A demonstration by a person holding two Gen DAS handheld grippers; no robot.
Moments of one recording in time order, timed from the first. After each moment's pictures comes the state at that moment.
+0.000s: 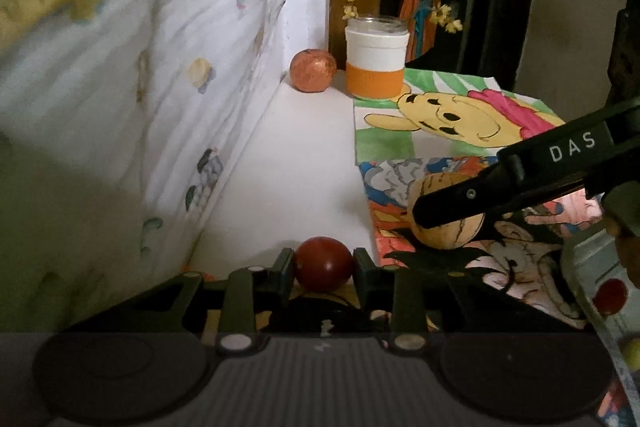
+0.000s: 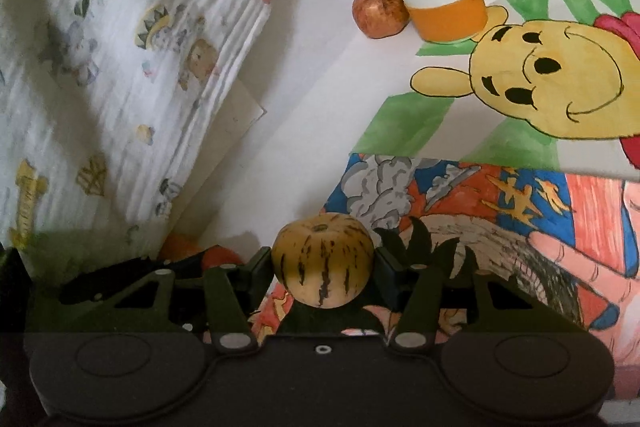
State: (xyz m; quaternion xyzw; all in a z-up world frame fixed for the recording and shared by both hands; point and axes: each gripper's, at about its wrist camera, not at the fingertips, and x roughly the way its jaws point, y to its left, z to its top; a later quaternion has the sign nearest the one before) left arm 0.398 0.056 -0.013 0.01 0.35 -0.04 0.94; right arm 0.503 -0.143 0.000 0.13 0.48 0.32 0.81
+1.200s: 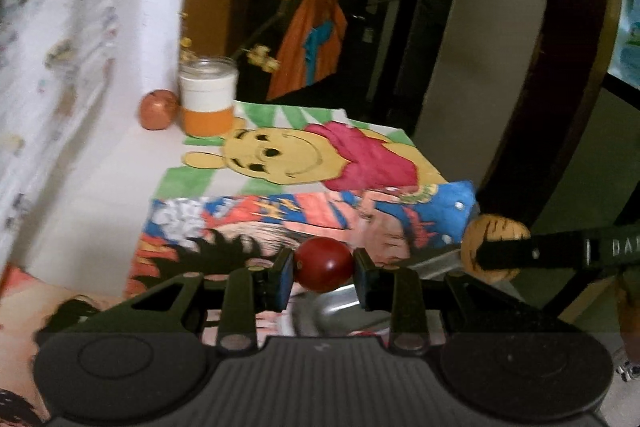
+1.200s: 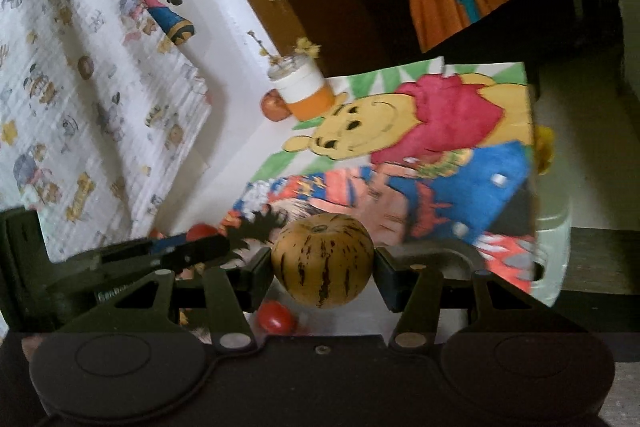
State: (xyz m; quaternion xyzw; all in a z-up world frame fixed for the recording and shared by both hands) left arm 0.367 -0.091 0.033 -0.04 0.32 -0.15 0.93; right arm 0.376 -0.362 0.055 0.13 0.38 0.24 0.88
